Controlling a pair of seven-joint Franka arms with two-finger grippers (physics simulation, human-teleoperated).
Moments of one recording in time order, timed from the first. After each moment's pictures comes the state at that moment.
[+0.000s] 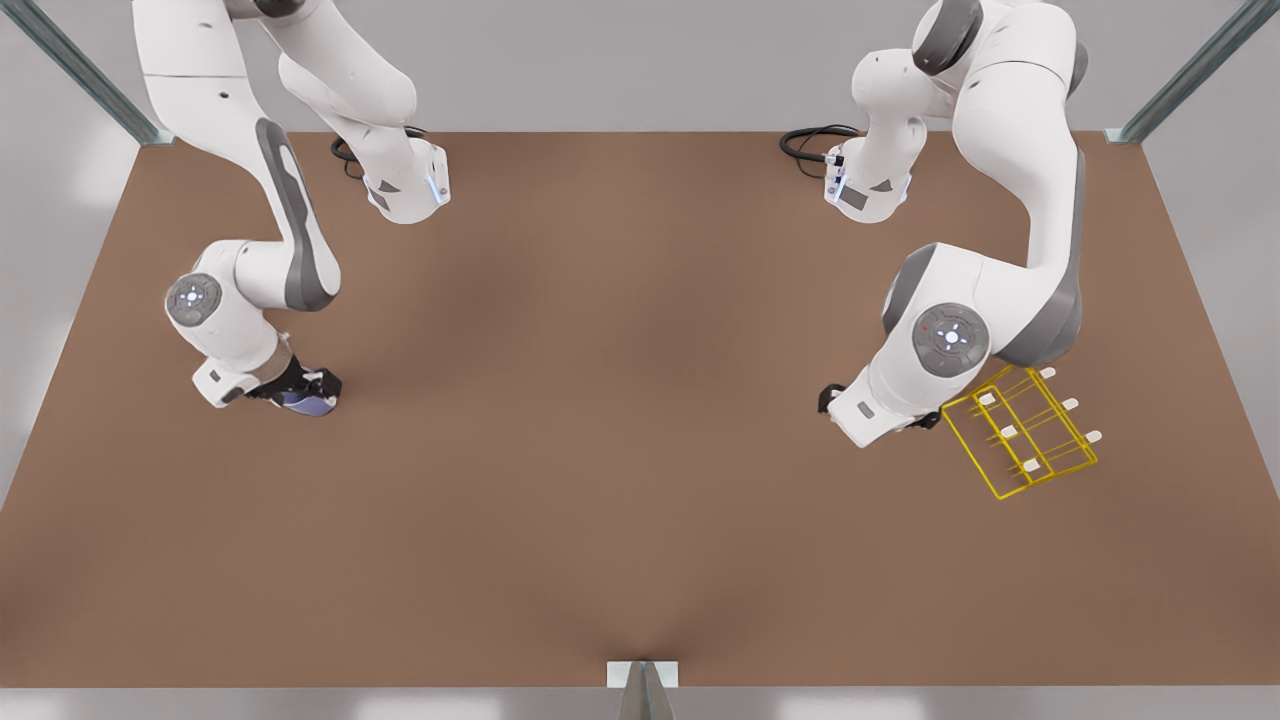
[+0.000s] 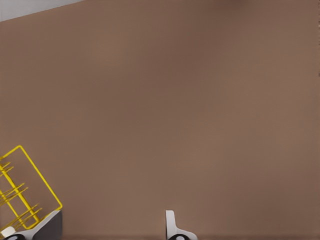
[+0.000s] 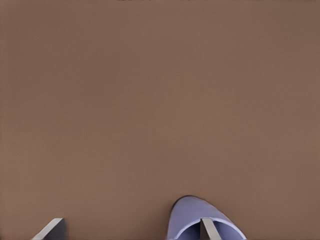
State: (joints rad) left arm -0.08 0.47 -0.33 -1.30 0.21 1.64 -0.22; right arm -0.38 0.14 0.32 -2.25 -0.09 2.46 -0.04
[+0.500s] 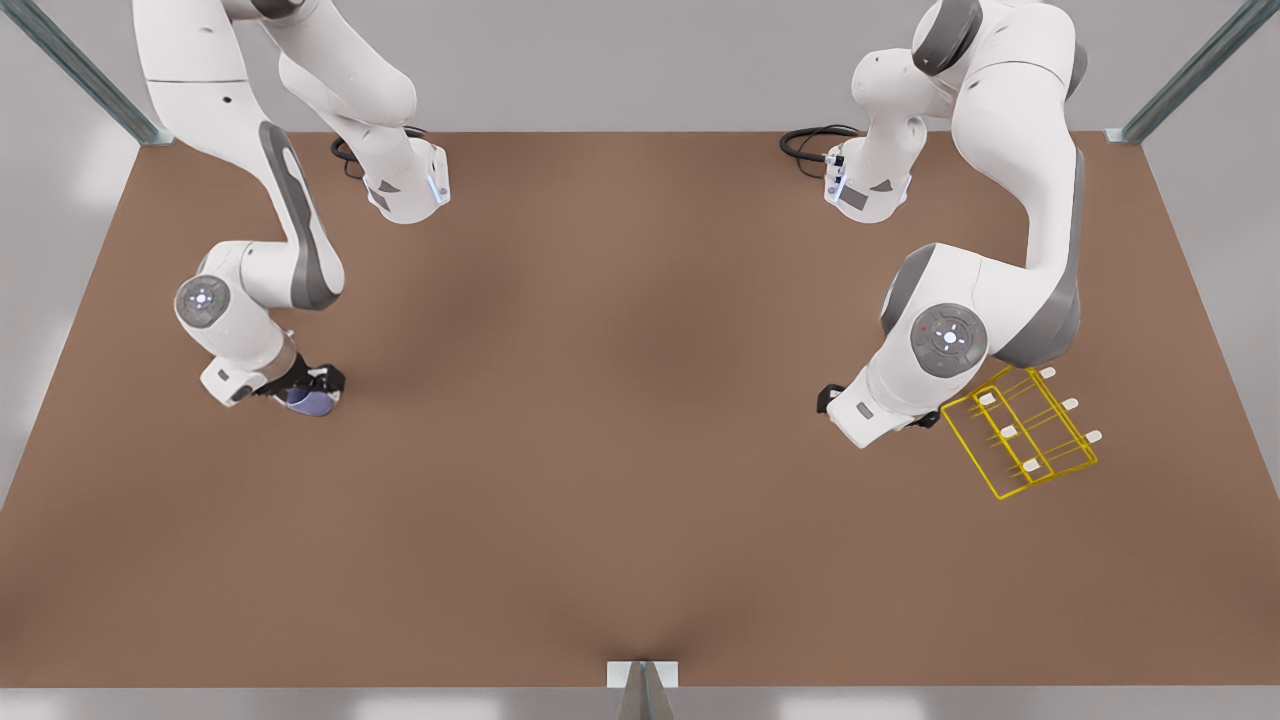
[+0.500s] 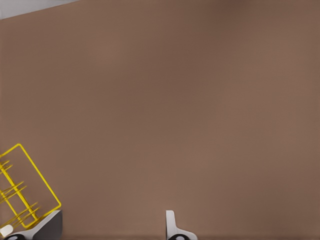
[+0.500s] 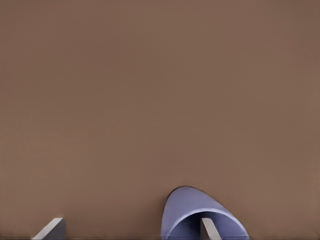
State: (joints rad) left arm -0.08 0.47 -0.33 -1.30 0.21 1.64 -0.24; right arm -0.40 0.13 0.32 -2.30 -0.12 2.47 -0.06
